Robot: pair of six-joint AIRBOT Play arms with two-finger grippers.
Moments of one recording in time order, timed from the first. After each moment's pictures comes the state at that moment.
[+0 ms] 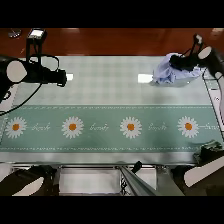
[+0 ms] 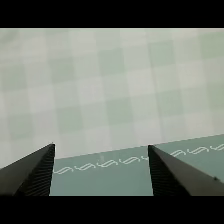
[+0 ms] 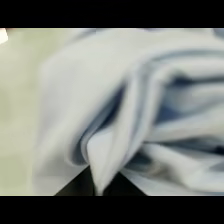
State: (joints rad) left arm -0.27 -1.13 1.19 1.67 -1.03 -1.69; right arm -0.15 -1.82 1.71 -1.22 0.83 1.53
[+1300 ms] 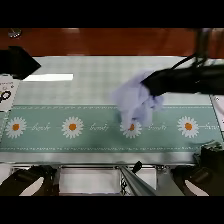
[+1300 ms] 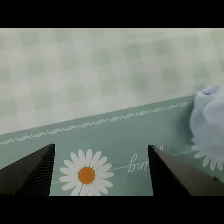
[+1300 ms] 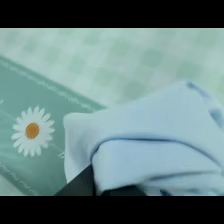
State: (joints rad) left arm -0.27 -0.93 1.58 1.49 -1.53 -1.66; right arm 0.47 -0.93 1.18 -1.18 1.04 1.59
